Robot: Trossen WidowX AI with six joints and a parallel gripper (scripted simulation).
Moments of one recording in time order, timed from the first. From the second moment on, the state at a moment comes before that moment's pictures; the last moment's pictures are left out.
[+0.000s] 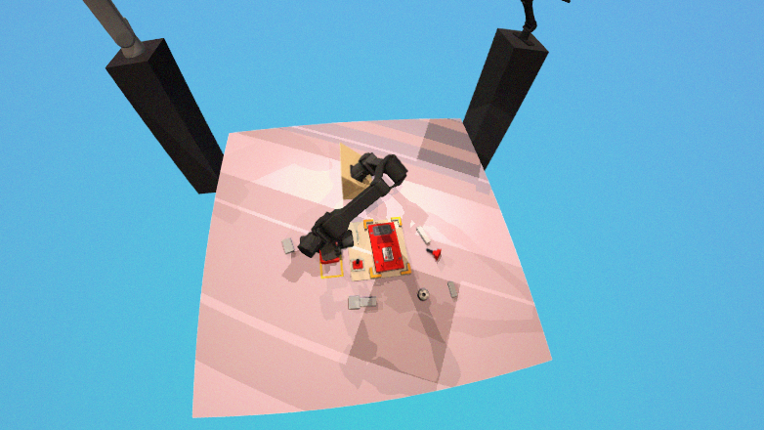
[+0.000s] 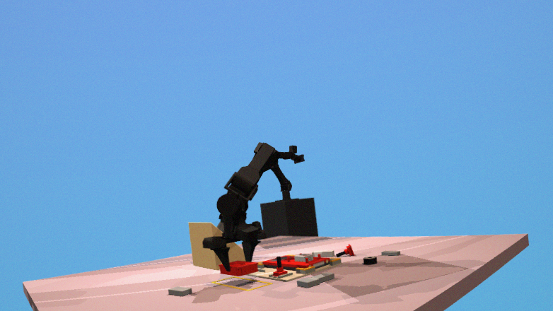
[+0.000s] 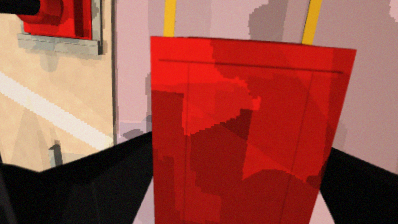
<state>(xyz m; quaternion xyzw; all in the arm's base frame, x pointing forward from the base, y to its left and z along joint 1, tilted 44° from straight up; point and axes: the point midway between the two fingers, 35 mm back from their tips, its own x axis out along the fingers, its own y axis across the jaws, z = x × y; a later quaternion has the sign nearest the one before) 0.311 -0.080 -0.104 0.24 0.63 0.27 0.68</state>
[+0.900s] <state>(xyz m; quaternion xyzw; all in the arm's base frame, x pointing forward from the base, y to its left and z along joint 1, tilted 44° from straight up) 0.310 -0.069 -0.114 0.24 0.63 0.28 0.68</state>
